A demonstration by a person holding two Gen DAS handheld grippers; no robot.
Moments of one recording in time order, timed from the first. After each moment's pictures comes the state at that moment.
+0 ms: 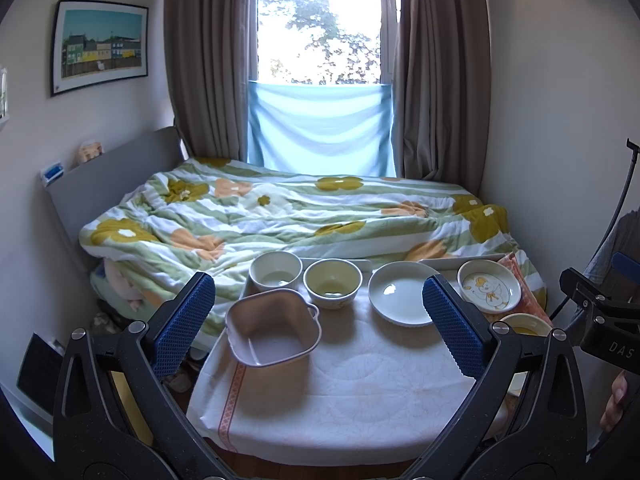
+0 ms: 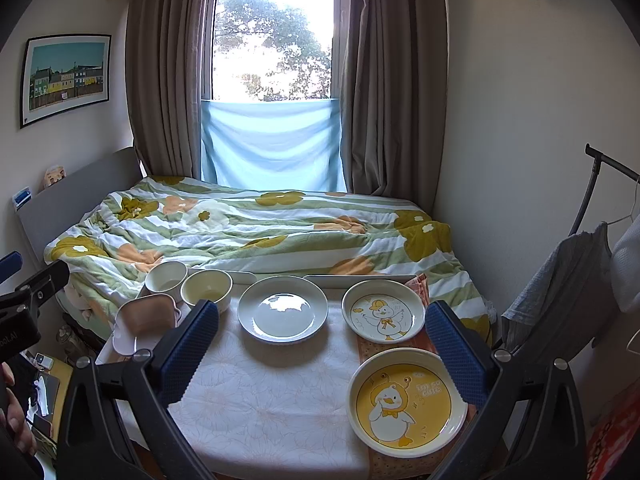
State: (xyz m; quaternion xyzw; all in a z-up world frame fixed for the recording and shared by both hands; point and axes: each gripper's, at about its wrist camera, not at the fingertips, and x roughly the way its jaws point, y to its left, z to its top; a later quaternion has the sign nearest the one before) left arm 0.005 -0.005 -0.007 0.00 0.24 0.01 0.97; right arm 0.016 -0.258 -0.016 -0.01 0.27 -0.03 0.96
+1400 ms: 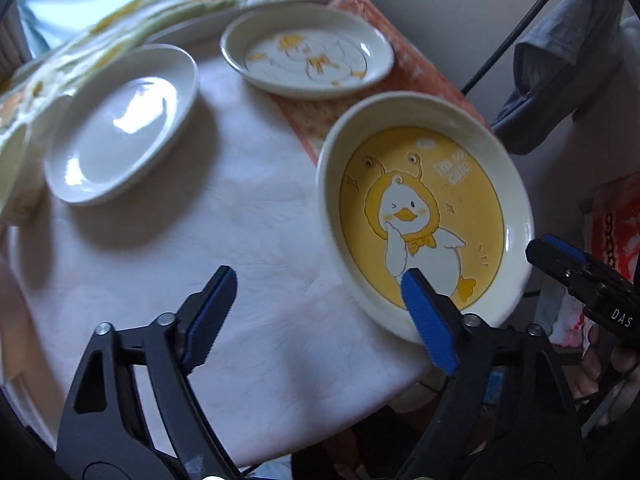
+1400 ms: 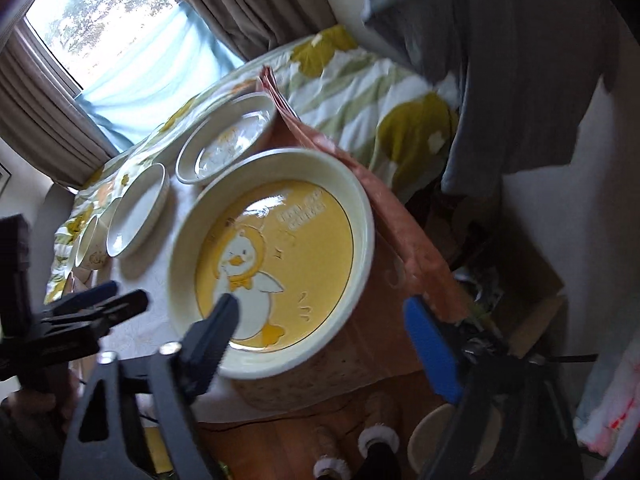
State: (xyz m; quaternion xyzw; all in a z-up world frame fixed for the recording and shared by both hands) left arm 0.139 -0.271 -0.256 0.10 0.57 -0.27 0.77; right arm 0.009 -0.494 -0.227 0.26 0.49 -0.09 0.83
